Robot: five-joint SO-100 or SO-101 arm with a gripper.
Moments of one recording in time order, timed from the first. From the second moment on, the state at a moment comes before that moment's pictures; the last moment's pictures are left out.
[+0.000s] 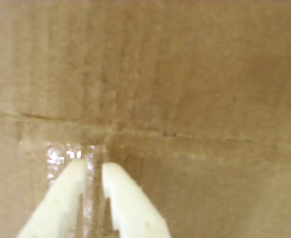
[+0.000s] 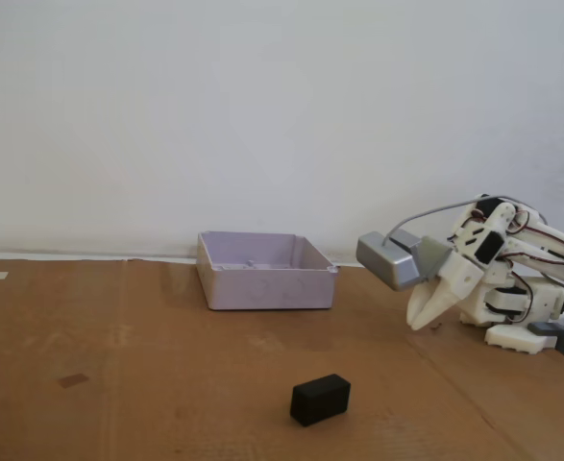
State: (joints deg) arm -2.5 193.2 178.1 75.7 2.8
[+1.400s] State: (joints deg) arm -2.5 163.1 155.6 66.5 3.0
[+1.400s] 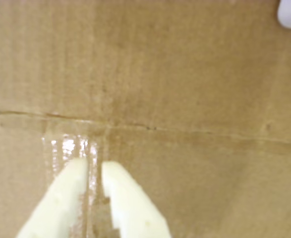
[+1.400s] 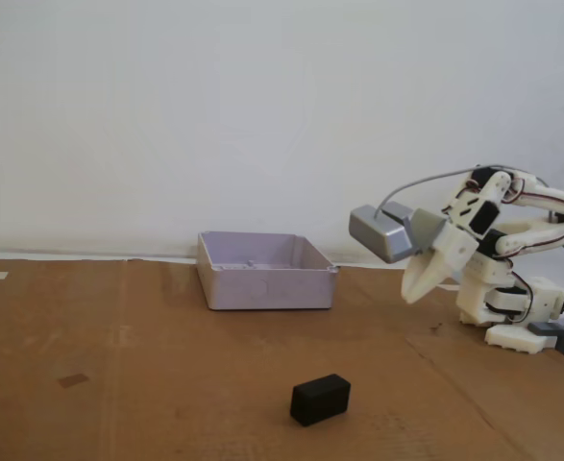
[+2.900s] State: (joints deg) arm -14.8 120.8 117.5 57.6 3.2
